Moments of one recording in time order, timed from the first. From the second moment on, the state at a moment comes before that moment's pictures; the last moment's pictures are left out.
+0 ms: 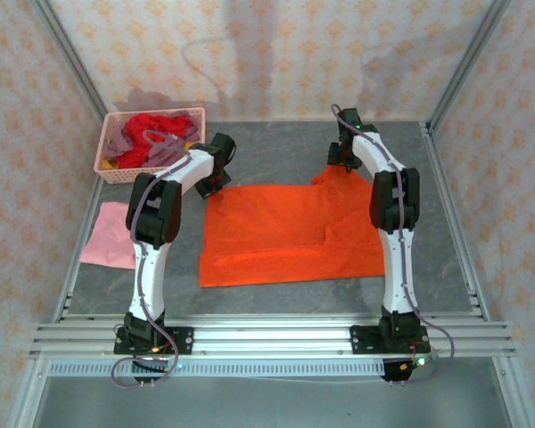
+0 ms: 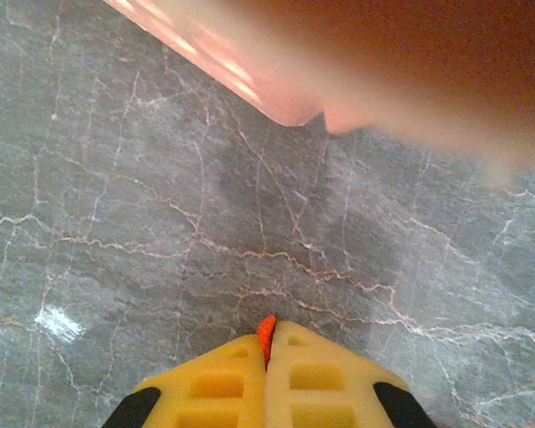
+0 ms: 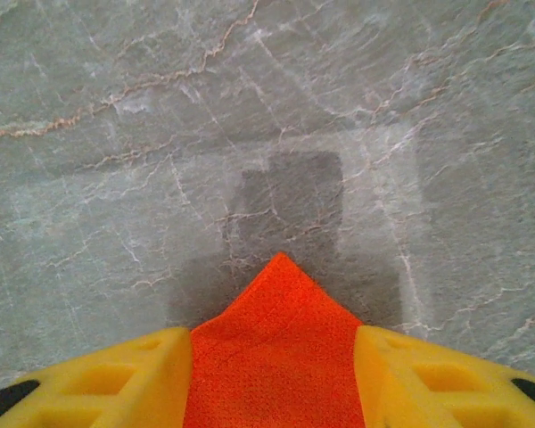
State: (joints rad) left arm -0.24 2.23 1.74 -0.88 -0.28 -0.98; right arm 0.14 2.44 2.13 -0.85 0.06 0.27
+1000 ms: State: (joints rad) left arm -0.24 2.21 1.71 -0.87 -0.26 -0.98; right arm 0.14 2.53 2.27 -0.93 0.06 0.24
